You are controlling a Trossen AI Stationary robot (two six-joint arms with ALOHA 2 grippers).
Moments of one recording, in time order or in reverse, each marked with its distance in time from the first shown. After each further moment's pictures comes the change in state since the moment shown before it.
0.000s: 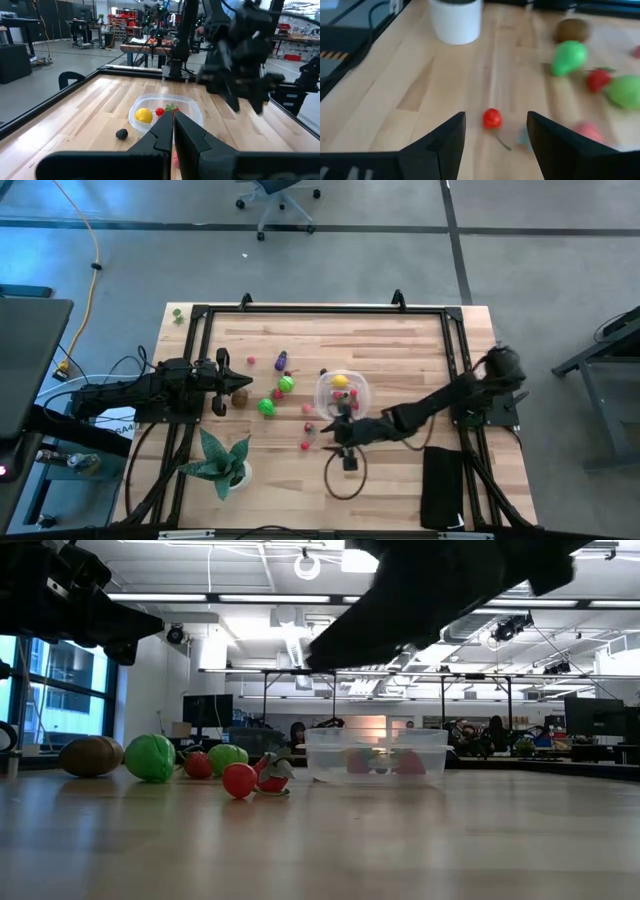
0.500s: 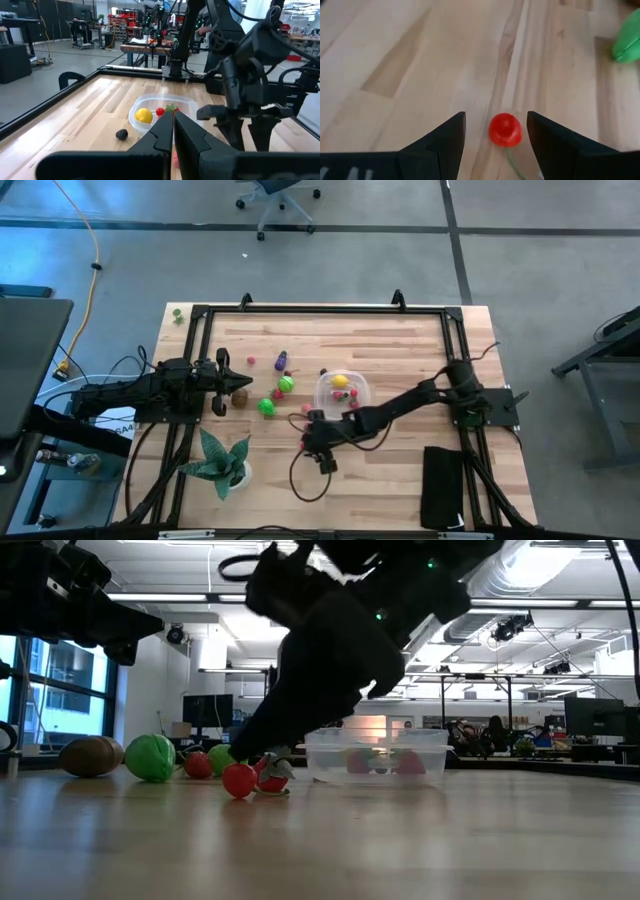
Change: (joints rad) left arm 0.000 0.000 0.000 0.000 0.000 0.000; right arm -0.082 0.303 0.372 -0.312 -0.181 -0.093
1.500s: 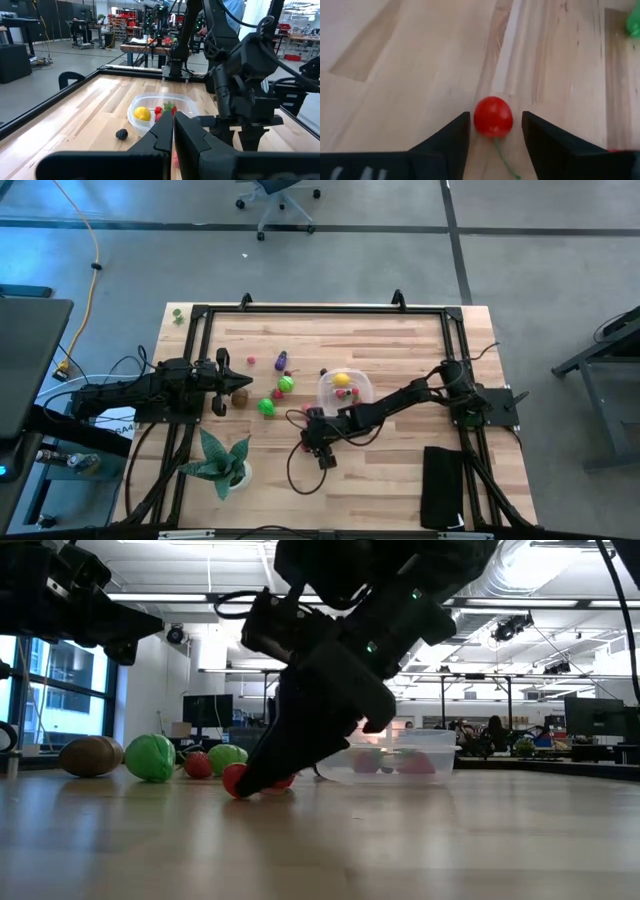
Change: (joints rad) left arm 0.000 0.000 0.000 0.000 0.000 0.000; right arm -0.037 0.046 0.006 -0.012 -0.045 -0.007
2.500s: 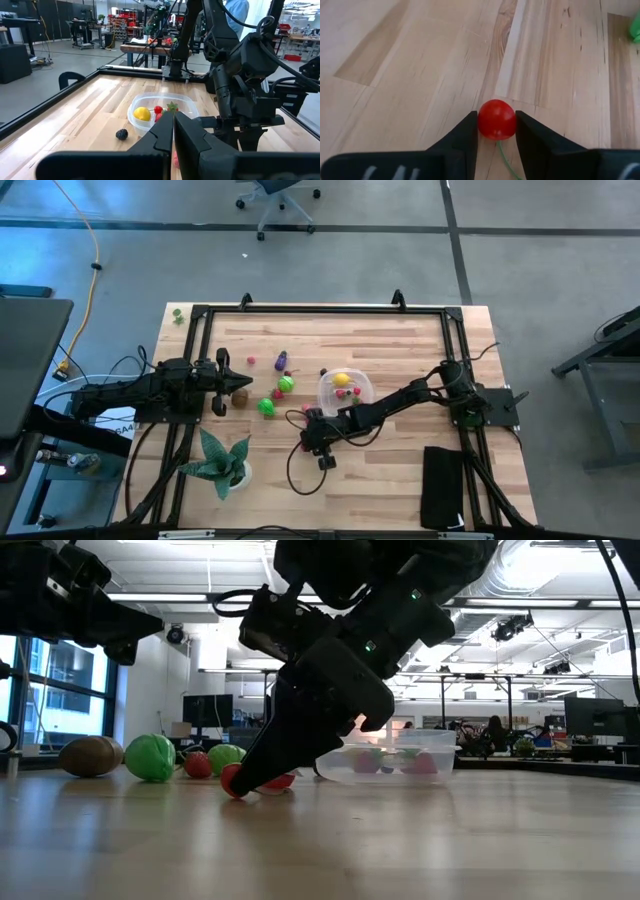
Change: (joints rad) left arm 0.000 0.000 0.000 0.000 0.000 0.000; right arm 0.000 0.002 0.000 0.018 -0.012 -0.002
